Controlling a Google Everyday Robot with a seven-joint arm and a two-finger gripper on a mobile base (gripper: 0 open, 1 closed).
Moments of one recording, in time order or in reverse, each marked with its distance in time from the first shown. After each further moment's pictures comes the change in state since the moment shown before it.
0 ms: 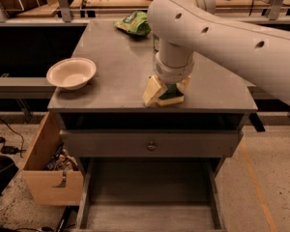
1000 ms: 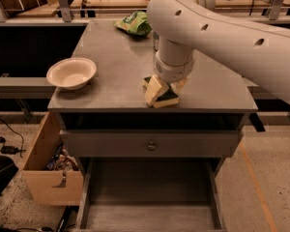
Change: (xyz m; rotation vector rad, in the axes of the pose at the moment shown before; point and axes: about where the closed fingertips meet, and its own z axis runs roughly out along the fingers) arm -0.002 -0.001 -0.007 0.000 0.000 0.000
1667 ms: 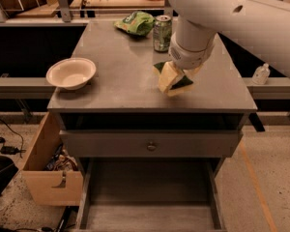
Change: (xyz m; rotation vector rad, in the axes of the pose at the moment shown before) arm 0.004 -0.023 -0.051 0.016 -0.090 -0.068
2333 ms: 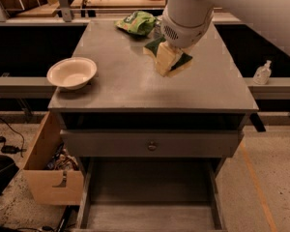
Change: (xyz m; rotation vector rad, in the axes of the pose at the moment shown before) arm -0.023 0.007 -0.068 0.085 -0.097 -0.214
